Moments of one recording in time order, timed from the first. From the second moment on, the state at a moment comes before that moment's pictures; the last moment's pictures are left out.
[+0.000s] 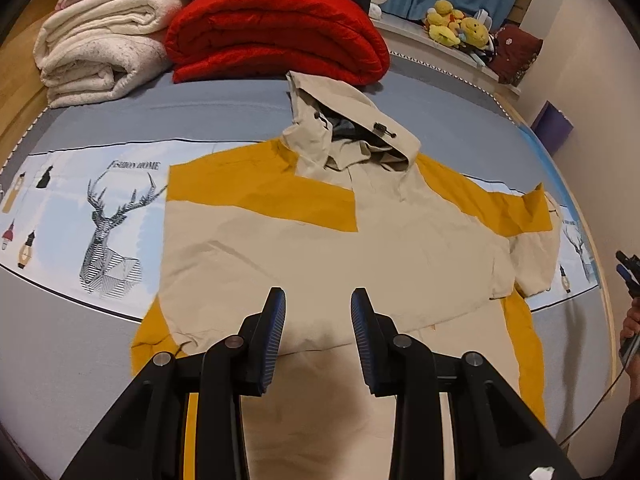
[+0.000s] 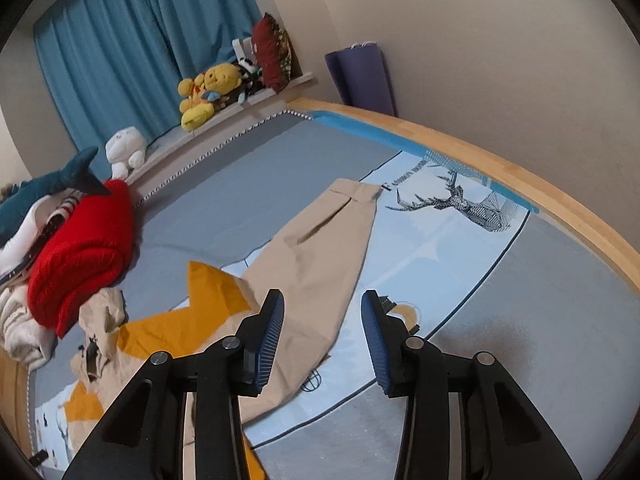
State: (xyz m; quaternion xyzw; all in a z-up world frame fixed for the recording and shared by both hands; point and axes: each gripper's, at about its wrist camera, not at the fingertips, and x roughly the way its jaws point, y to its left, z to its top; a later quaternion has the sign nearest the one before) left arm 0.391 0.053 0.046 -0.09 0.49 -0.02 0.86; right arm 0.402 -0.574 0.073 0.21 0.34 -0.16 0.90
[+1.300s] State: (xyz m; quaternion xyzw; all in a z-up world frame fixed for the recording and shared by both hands) left arm 0.416 0.042 0.007 -0.03 0.52 -0.02 0.85; right arm 0.581 -0.678 -0.106 0.33 0.41 -0.18 0.83
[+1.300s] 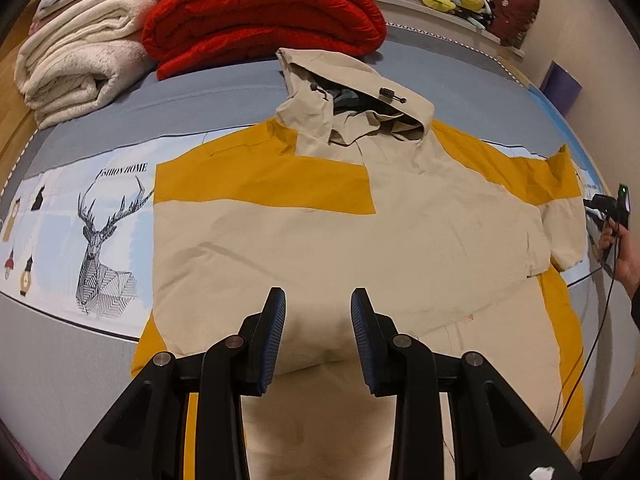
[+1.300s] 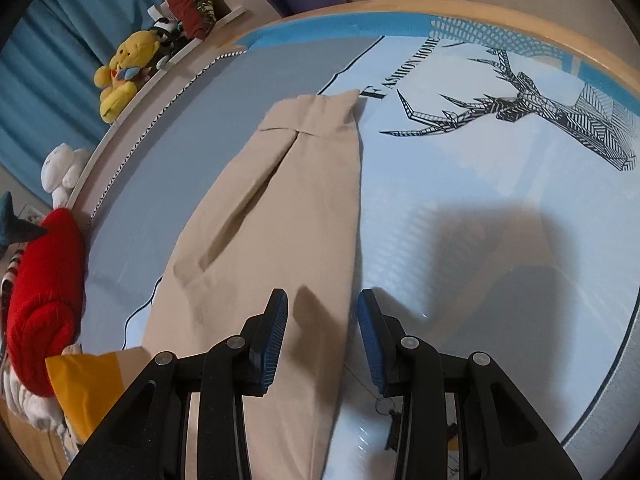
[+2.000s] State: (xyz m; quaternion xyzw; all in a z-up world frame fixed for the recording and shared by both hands) left arm 0.408 0.106 0.057 -0.13 0.47 0.02 0.87; right arm 0.542 -0.406 0.105 0.01 0.30 -0.05 0.95
